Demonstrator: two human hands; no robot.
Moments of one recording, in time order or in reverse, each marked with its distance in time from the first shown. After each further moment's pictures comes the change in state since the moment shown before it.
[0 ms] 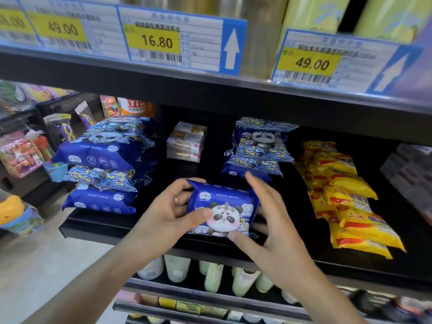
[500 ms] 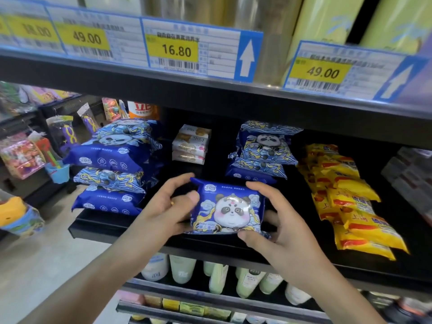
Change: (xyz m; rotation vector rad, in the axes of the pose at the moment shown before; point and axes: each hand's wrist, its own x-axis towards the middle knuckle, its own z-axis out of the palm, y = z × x) left_hand -0.010 0.013 -0.012 -0.150 0.060 -0.075; right_hand 0.001 -0.017 -0.008 0.165 -0.042 0.123
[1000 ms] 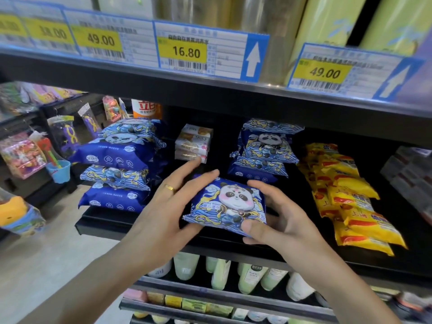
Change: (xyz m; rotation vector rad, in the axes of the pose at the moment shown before) left_hand -0.010 0.002 -0.011 0.934 -0.036 0.539; right_hand -0.001 -0.018 0.001 0.396 -0.045 0.157
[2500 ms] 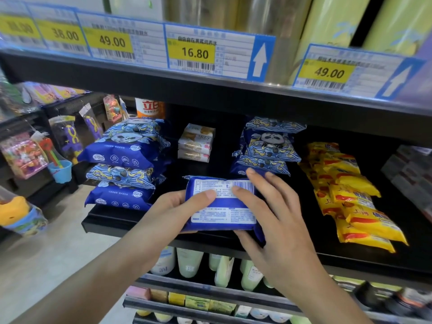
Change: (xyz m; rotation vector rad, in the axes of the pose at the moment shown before) left_hand 0.004 0.021 -0.005 -0.795 -0.146 -0.624; right_hand -0.003 0.016 0.017 -1.203 0.227 -0.648
